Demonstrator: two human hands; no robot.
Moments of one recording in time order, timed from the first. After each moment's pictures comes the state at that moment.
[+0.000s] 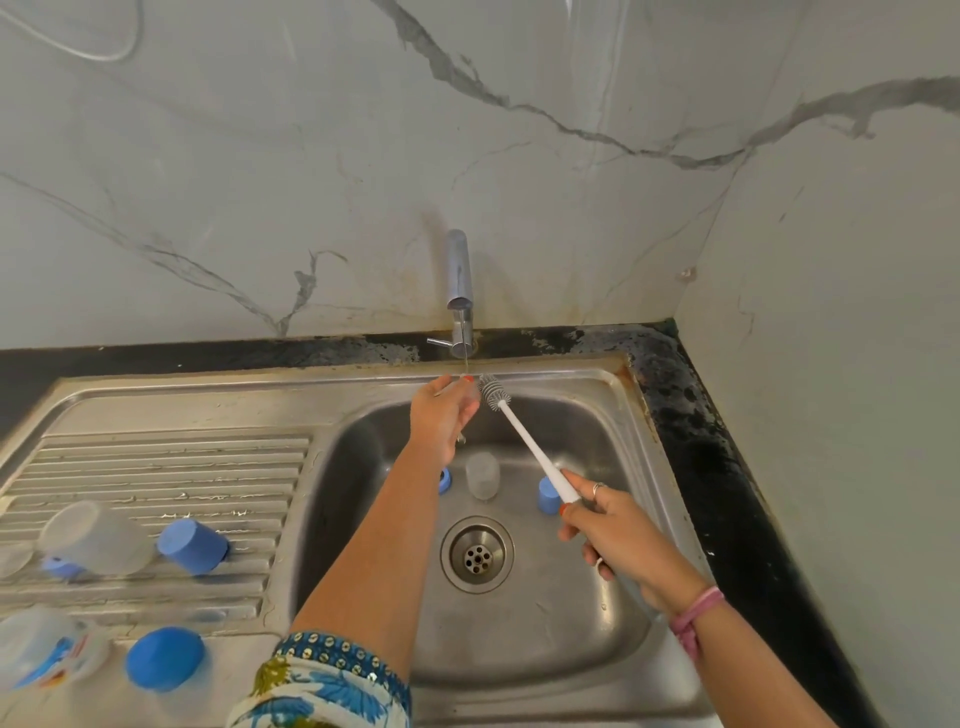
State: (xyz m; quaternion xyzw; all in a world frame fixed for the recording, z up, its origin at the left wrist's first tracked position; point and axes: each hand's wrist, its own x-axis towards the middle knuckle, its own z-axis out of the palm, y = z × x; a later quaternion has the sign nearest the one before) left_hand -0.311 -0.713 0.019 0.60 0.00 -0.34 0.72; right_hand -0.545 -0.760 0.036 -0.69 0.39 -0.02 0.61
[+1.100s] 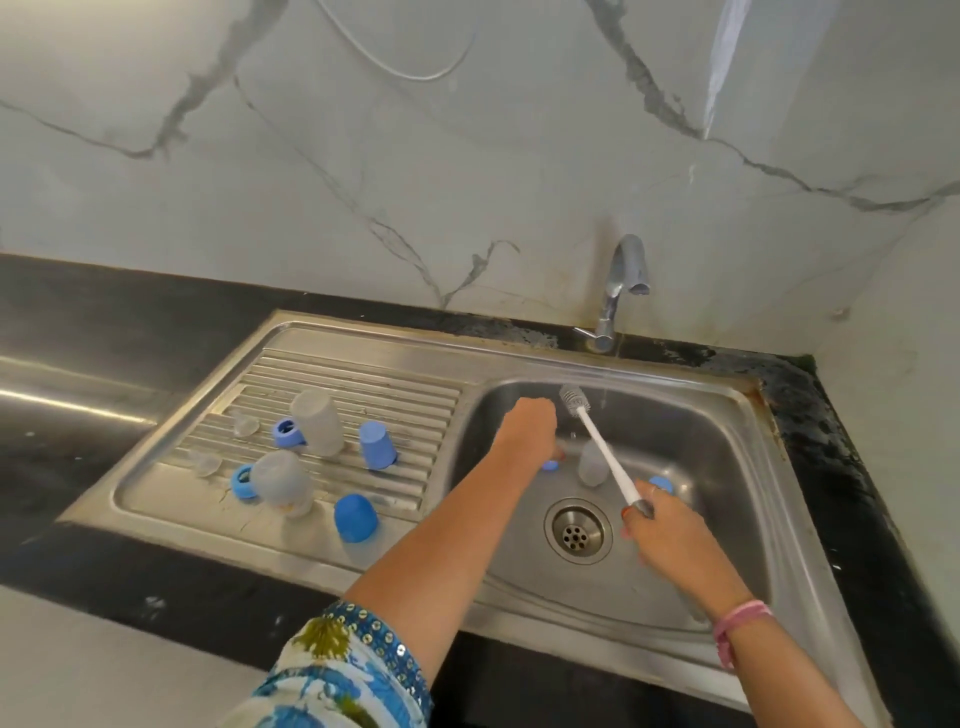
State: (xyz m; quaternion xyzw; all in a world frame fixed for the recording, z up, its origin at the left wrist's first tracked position) left_hand -0.337 -0.585 0.057 0.92 -0.32 -0.17 0.14; right_hand -0.522 -0.653 0.055 -0.85 0.36 0.01 0.39
